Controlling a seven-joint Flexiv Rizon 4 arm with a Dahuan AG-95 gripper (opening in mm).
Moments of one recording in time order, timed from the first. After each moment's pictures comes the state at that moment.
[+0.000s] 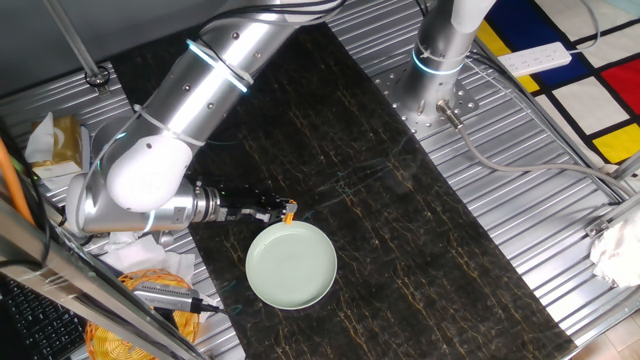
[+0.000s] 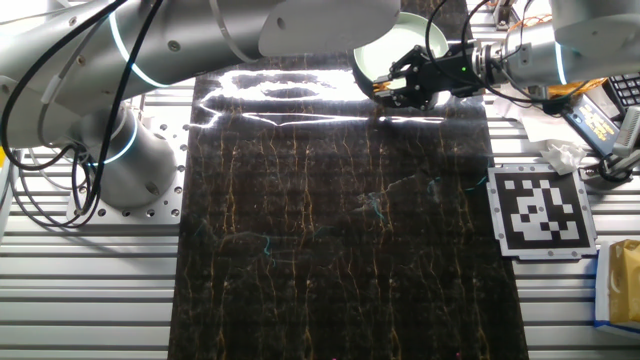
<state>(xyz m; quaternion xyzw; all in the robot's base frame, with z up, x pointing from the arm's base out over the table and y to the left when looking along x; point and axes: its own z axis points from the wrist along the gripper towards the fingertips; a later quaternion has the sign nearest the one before) 0.484 0.150 0.056 0.17 -0.86 -0.18 0.44</state>
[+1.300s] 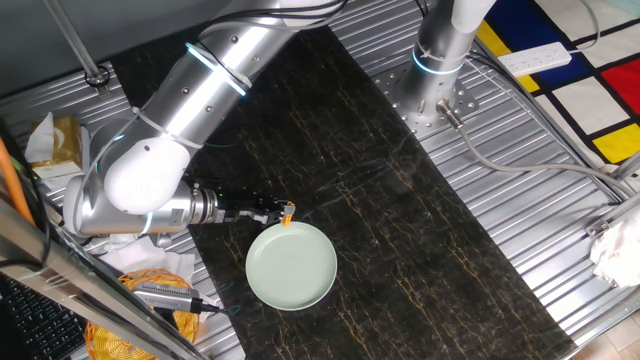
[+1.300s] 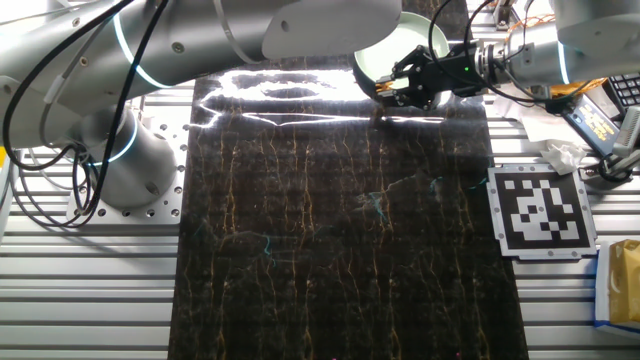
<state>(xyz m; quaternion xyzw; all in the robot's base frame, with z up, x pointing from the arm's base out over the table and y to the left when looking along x) 0.490 0.152 0.054 0.17 -0.86 -0.18 0.44</state>
